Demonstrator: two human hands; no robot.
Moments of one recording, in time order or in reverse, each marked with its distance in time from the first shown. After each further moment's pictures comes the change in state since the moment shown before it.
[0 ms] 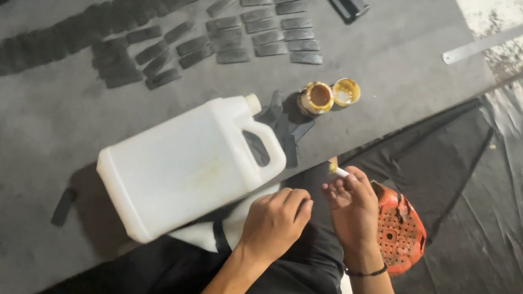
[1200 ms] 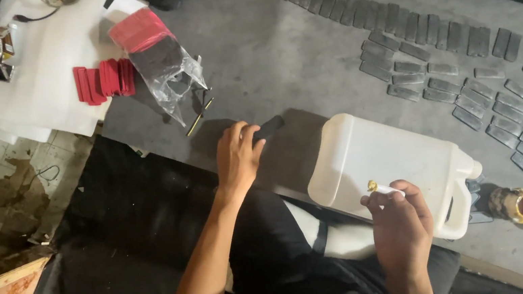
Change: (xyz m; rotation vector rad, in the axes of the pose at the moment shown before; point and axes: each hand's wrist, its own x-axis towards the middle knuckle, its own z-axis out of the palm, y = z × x) left_hand -0.207 -0.226 -0.179 0.622 0.562 -0.708; right_hand -0.074 0.118 0.192 -0.379 -0.619 0.203
